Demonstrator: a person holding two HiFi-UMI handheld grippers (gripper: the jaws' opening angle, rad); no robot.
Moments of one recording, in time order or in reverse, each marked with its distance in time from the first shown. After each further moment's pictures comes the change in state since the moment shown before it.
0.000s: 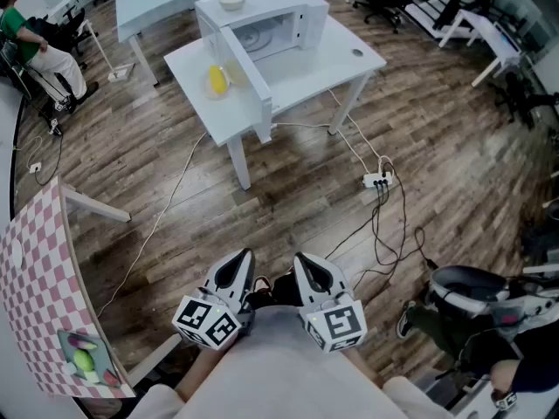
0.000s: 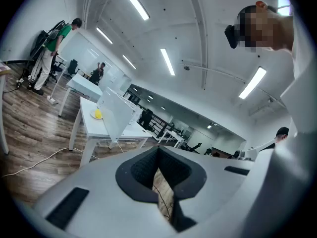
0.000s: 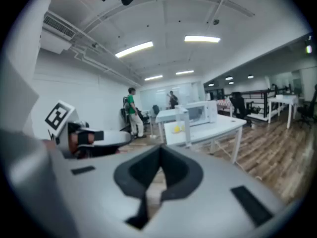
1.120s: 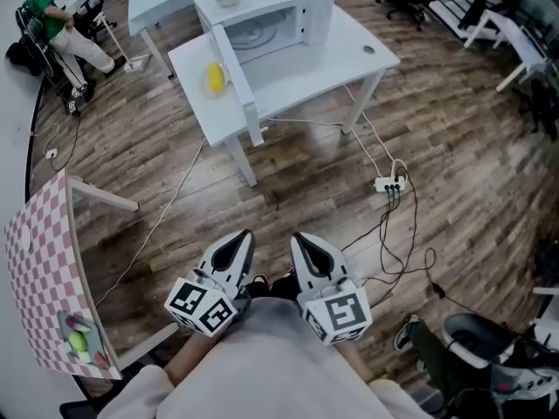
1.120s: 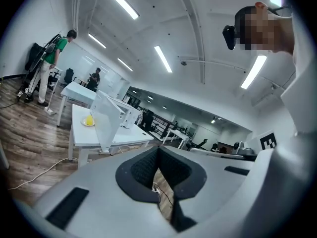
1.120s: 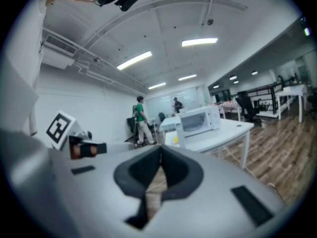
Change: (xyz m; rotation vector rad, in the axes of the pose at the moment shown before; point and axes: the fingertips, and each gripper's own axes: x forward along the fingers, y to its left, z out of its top) left arm 0.091 -0.030 0.020 0.100 -0.007 0.043; right arm 0.022 -0.083 0.055 0.046 -0.096 0.105
